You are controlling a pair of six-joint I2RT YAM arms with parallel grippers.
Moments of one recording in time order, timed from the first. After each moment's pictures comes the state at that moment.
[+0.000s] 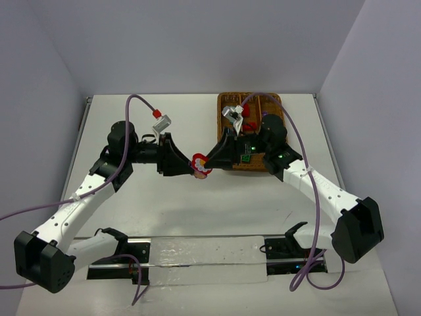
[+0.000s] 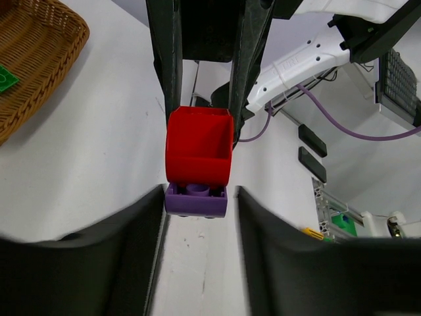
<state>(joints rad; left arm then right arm) -0.46 1.07 0.89 0.00 1.09 -0.49 0.52 1.24 0.92 0.32 -1.12 0.59</state>
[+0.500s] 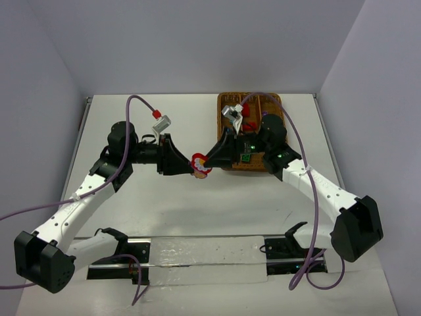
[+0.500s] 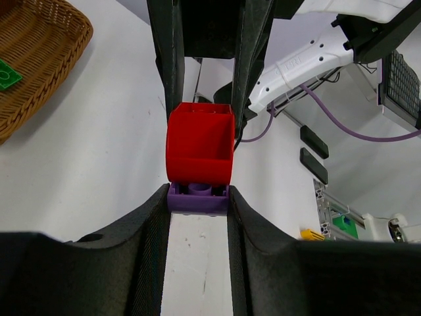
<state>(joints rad) -0.46 1.07 0.89 0.00 1.08 -0.49 0.52 1.25 0.92 0.36 -1.11 0.64</state>
